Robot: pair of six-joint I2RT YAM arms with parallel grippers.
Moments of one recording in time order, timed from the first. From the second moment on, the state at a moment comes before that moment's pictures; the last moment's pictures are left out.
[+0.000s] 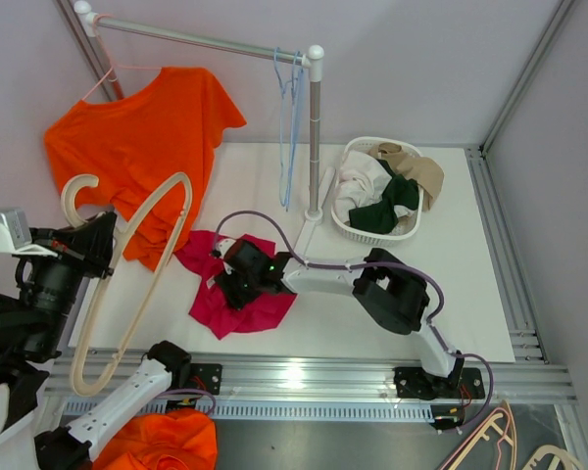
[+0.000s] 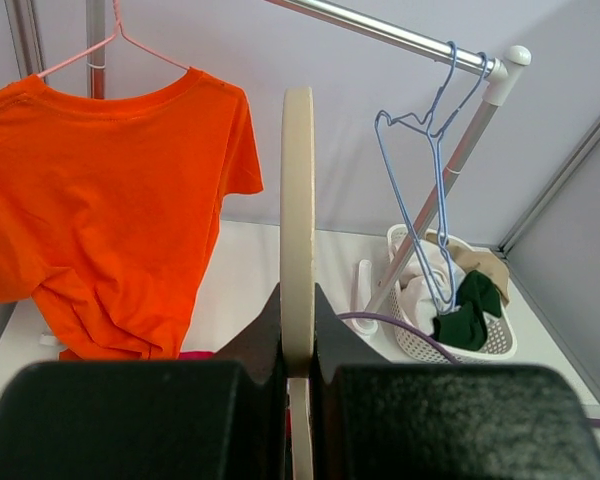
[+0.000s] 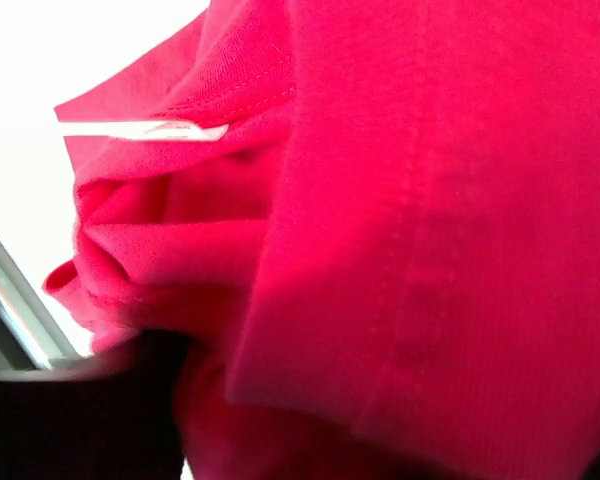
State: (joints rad) left arm -0.48 0.57 1.57 -0.85 -0.34 -0.21; right arm 1.14 2.15 1.56 -0.27 -0.07 0.30
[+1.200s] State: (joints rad) left arm -0.48 0.90 1.69 -0.77 -0.25 -0.18; right arm 0.45 1.45 1.78 -0.48 0.04 0.40
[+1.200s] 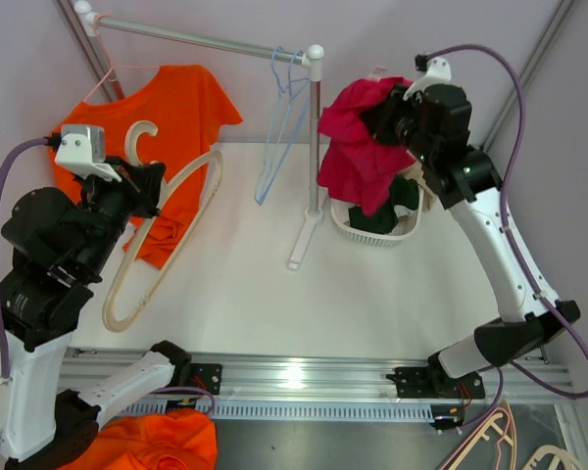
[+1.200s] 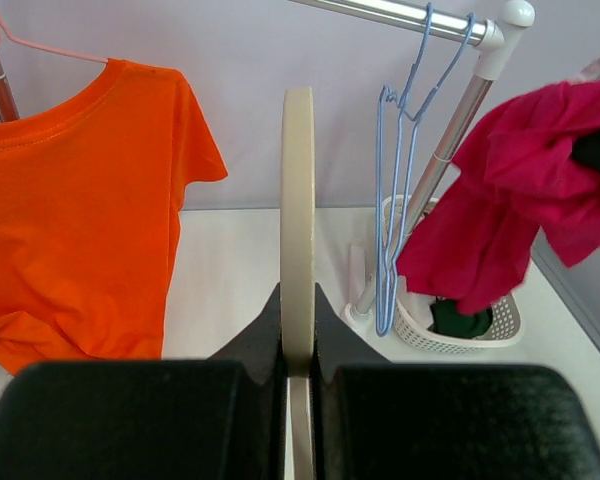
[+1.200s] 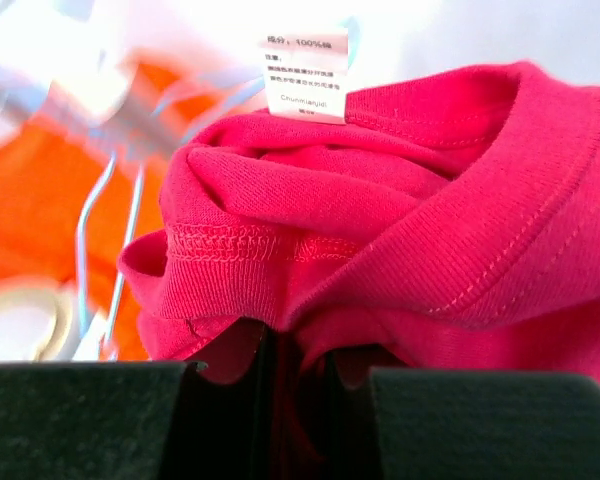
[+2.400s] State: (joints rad) left arm -0.28 1.42 2.00 -0.56 0.01 -0.18; right arm 0.20 2.22 1.88 -0.57 -0.03 0.45
